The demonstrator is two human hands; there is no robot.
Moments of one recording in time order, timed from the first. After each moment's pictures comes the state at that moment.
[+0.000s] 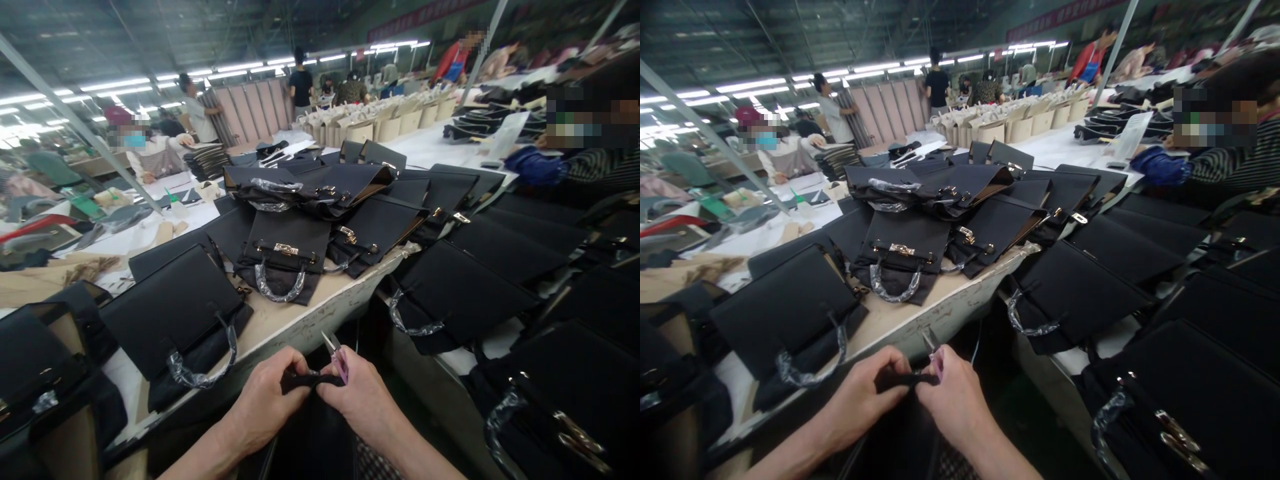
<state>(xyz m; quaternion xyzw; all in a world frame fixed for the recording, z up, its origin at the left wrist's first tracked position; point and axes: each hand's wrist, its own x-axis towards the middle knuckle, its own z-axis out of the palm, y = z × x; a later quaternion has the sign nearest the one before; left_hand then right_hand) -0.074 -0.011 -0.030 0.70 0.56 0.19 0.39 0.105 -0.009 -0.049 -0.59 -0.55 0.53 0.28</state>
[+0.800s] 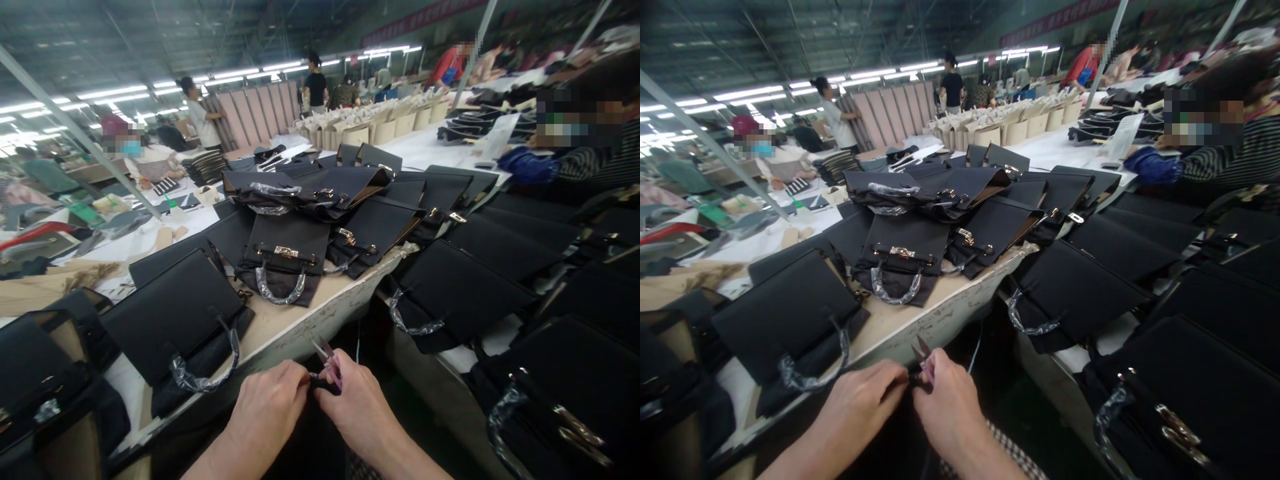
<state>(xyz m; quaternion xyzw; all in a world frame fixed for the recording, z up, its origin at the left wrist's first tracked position) -0.073 -0.023 -0.021 0.83 0.54 0.05 0.14 0.091 -0.018 -0.044 -0.61 -0.61 0.44 0.24</state>
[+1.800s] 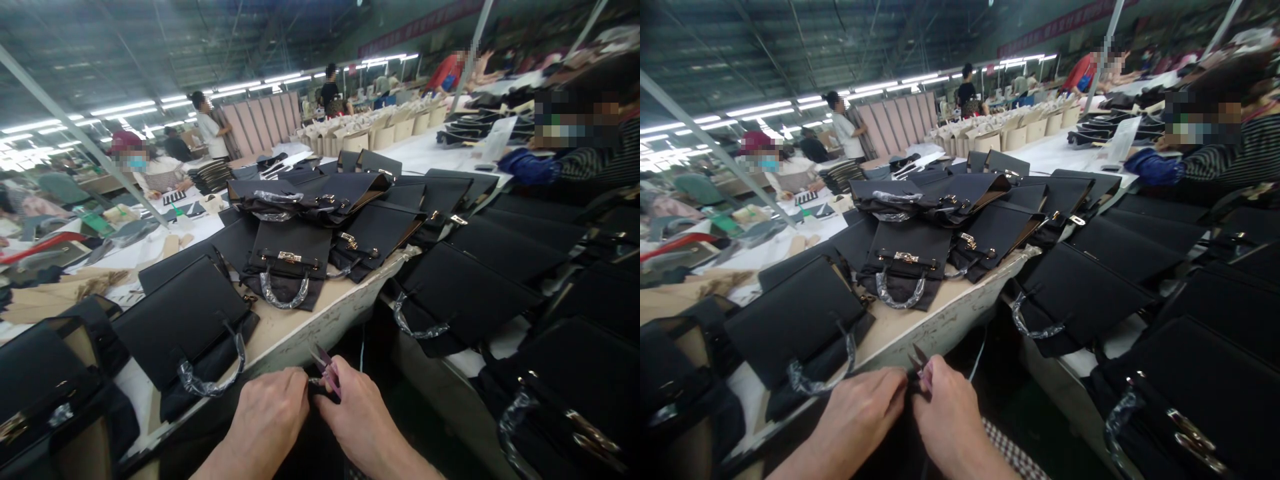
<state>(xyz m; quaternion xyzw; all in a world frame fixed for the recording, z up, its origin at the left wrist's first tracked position) -0.077 -0.028 -0.022 0.87 0.50 0.04 -0.02 0.082 -0.024 -0.044 -0.61 -0.63 0.42 0.25</state>
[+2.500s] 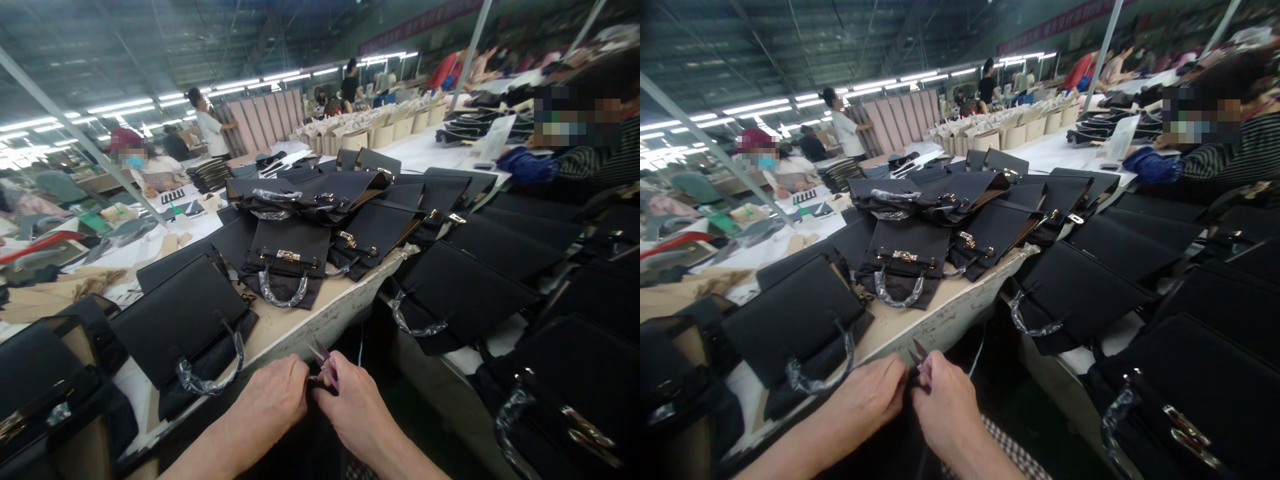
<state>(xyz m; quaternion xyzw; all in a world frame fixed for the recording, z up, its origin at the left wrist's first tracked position) -0.073 -0.011 -0.013 0.88 0.46 -0.09 0.06 0.085 -0.019 -0.044 -0.61 -0.62 0.43 0.24</state>
